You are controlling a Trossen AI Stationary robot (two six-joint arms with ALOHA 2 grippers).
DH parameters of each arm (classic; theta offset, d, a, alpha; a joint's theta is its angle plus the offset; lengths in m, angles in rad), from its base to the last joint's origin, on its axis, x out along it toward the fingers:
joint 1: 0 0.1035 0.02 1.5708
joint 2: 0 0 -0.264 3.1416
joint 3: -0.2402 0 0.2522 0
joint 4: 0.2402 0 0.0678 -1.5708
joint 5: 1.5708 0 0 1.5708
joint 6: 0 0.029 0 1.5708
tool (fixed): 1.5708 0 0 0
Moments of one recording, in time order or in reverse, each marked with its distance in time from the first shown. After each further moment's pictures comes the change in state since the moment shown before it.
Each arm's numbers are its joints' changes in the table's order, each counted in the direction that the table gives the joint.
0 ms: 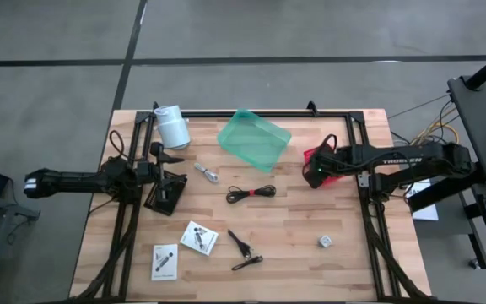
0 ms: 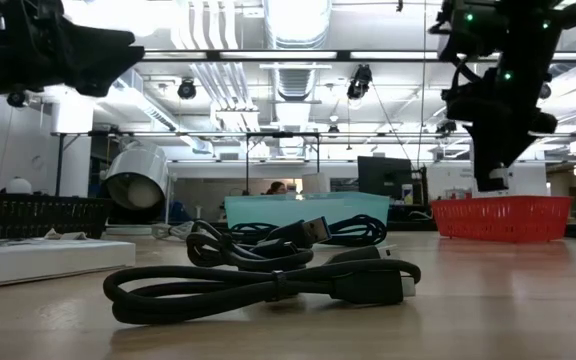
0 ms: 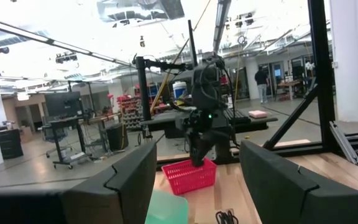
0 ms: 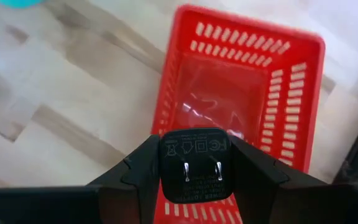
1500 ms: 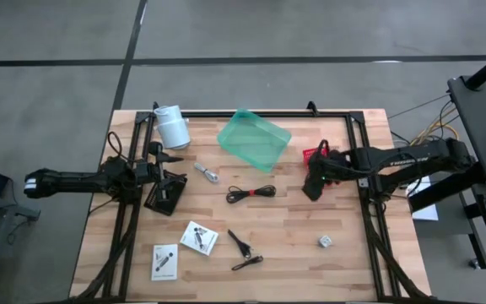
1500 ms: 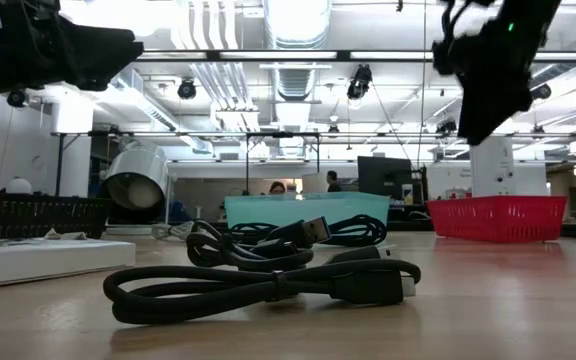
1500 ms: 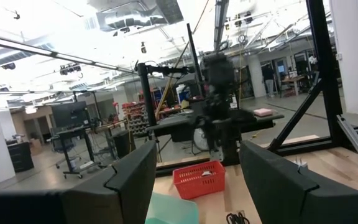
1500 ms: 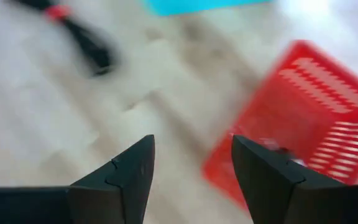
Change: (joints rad) left arm 0.000 -0.001 -0.002 -0.012 0.000 0.073; right arm 0.186 0.001 -0.152 -0.017 -0.099 -0.125
